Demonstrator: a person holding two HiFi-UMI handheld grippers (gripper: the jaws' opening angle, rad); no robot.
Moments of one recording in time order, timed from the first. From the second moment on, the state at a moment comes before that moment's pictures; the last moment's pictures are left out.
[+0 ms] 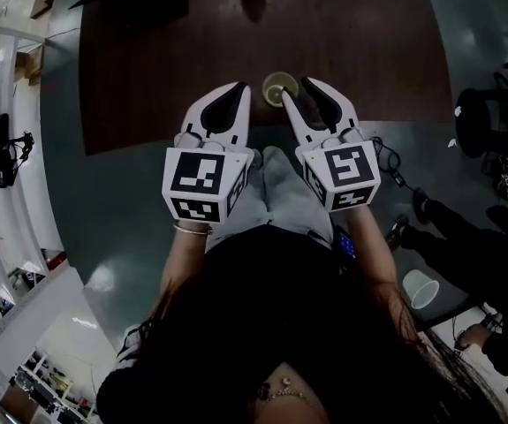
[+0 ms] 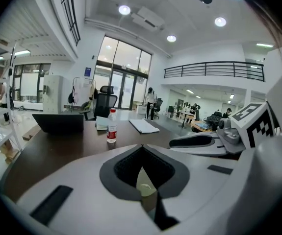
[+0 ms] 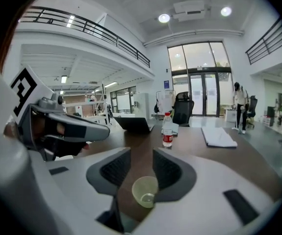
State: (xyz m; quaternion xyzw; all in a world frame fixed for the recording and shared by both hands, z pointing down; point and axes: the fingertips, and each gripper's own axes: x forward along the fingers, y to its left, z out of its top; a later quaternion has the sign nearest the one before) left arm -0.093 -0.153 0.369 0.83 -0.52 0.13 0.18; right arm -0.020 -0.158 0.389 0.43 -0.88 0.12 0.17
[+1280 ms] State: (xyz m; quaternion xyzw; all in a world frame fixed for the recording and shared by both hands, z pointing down) left arm -0.120 -0.166 0.451 0.78 -0.55 0.15 0.26; right arm -0.032 -0.170 0.529 0.39 -0.87 0.14 0.26
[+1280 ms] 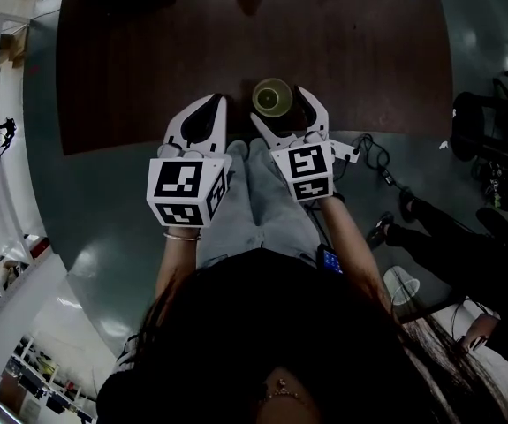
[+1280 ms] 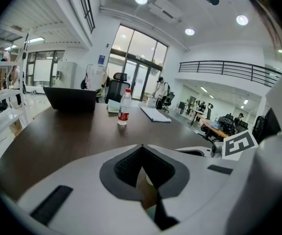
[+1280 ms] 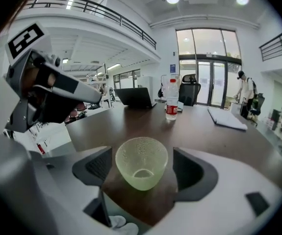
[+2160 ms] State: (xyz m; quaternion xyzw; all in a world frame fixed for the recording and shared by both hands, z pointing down) left arm -0.126 -0.160 0.461 0.77 -0.56 0.16 0.27; right arm -0.035 -0.176 0.552 0.39 -0.86 0.14 0.29
